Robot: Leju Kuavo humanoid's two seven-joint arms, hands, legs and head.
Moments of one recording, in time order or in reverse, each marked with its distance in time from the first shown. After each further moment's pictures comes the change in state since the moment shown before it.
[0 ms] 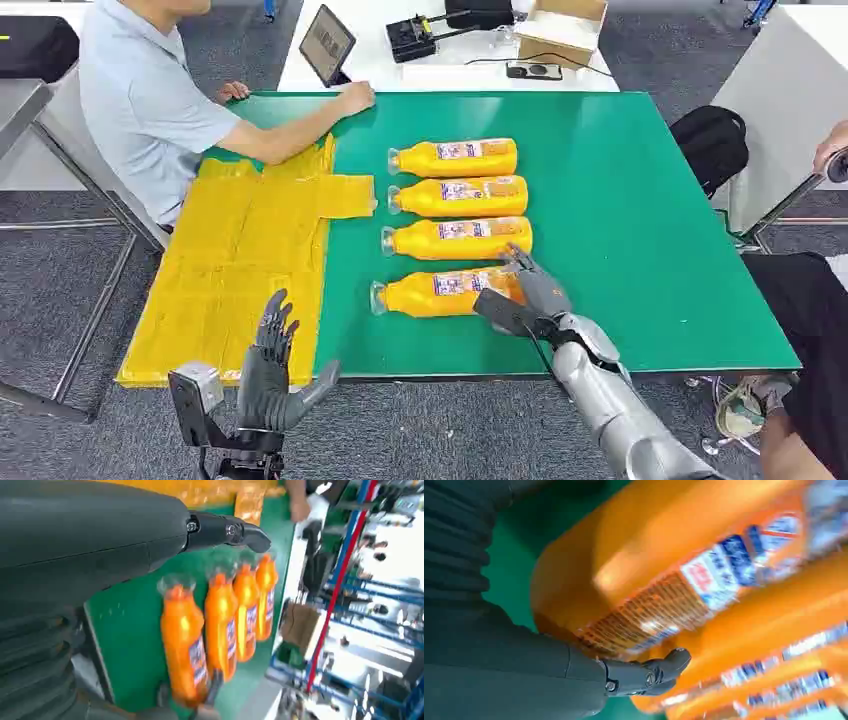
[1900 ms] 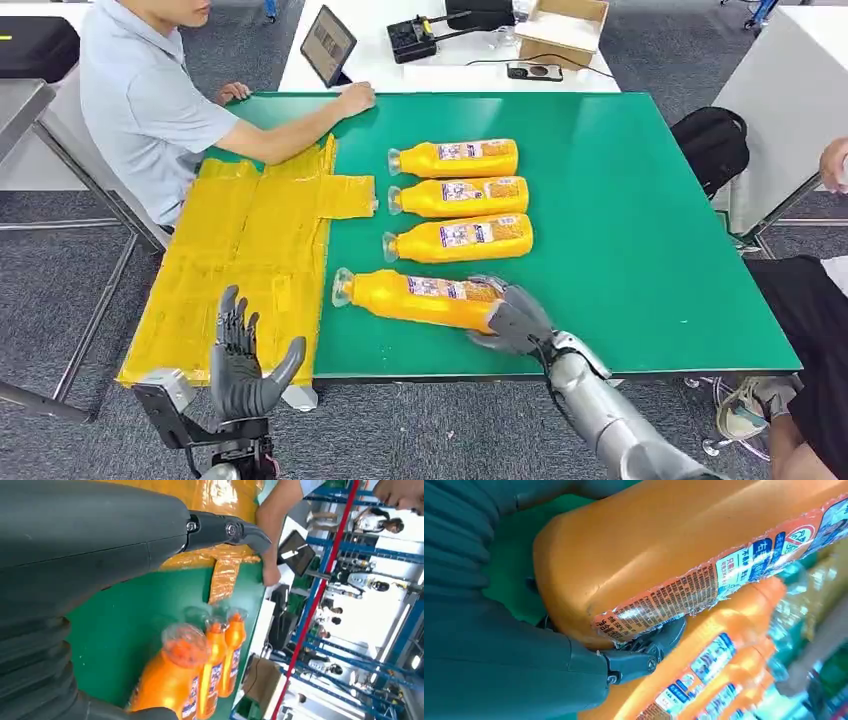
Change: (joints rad) left arm -0.042 -0.018 0.057 0.074 0.071 0.179 -0.185; right arm 0.046 0.006 0.054 0.057 -0.389 0.056 -0.359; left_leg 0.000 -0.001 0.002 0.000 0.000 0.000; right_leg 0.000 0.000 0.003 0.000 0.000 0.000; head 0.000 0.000
